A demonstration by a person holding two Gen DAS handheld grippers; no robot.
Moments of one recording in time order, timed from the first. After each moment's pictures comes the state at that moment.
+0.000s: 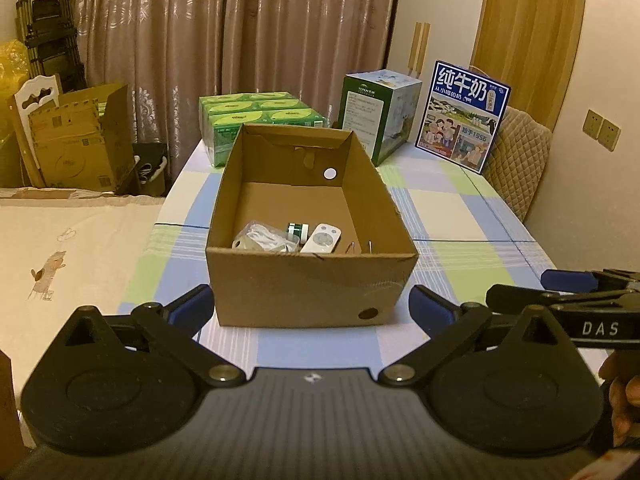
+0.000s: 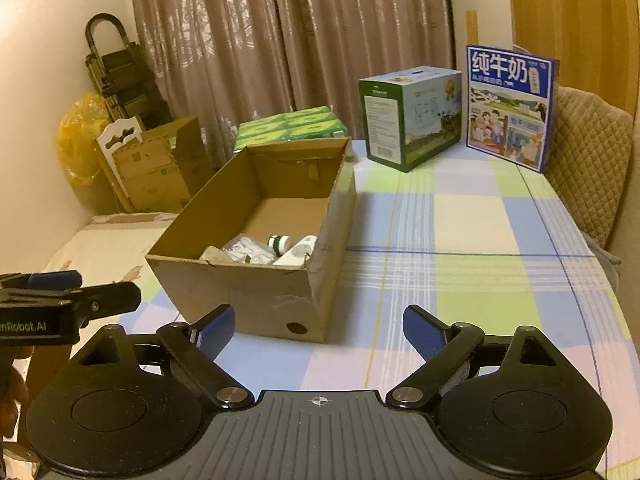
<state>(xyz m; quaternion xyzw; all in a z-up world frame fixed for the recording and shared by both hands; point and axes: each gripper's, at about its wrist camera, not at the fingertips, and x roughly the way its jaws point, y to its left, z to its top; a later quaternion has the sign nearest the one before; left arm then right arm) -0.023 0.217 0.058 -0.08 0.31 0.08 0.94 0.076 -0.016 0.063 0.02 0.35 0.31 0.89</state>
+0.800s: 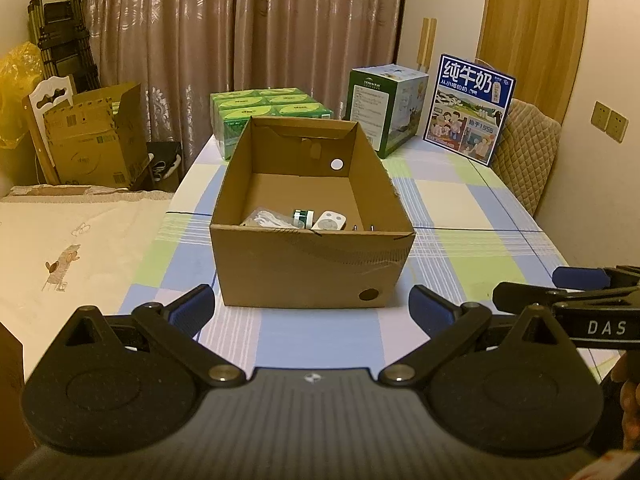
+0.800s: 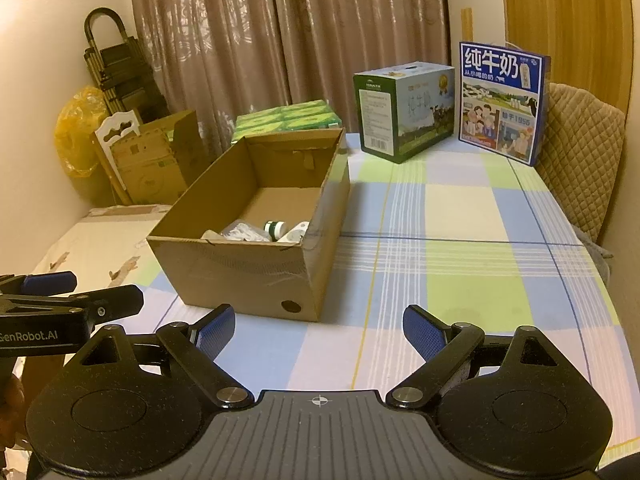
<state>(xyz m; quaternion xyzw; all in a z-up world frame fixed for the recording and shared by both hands) -0.039 0.198 0.053 -0.07 0.32 0.10 0.94 0.055 -0.027 0.059 0.01 0.35 0.30 0.89</state>
